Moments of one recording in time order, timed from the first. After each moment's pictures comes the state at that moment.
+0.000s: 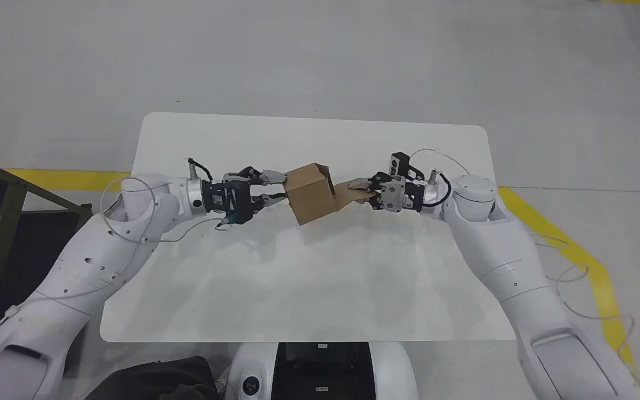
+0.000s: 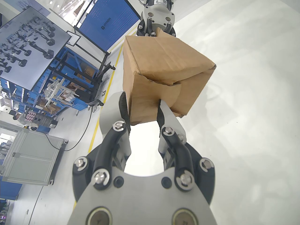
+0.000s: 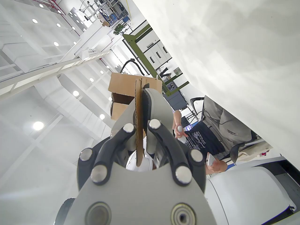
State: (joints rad) left arm 0.96 -0.73 -0.93 -1.47 1.88 -0.55 0.77; right arm -0.83 -1.26 1.01 -1.01 0.67 0.37 1.07
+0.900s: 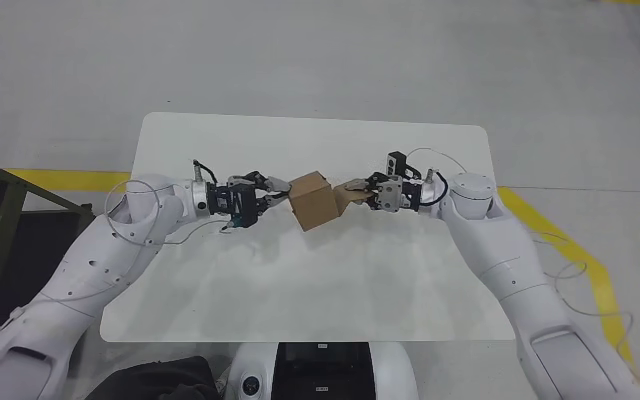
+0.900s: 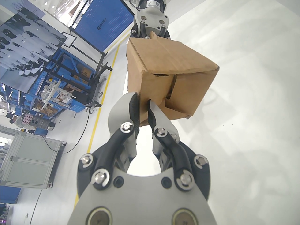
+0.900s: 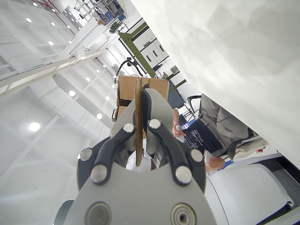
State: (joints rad) left arm 0.98 -0.75 -0.95 -1.49 1.91 -0.57 0.76; right arm -0.81 -1.27 0.99 -1.01 0.66 0.37 1.07
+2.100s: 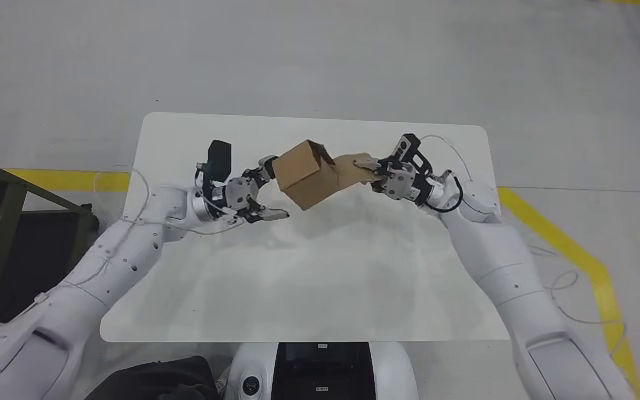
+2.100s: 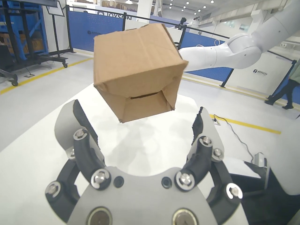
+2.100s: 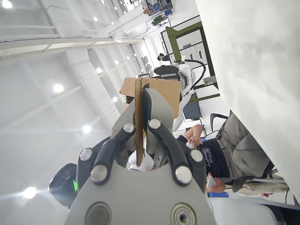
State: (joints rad) left arm 0.85 -0.79 -0.70 -1.26 0.88 -1.01 0.52; right arm -0.86 -1.29 1.05 -1.02 0.84 0.04 1.09
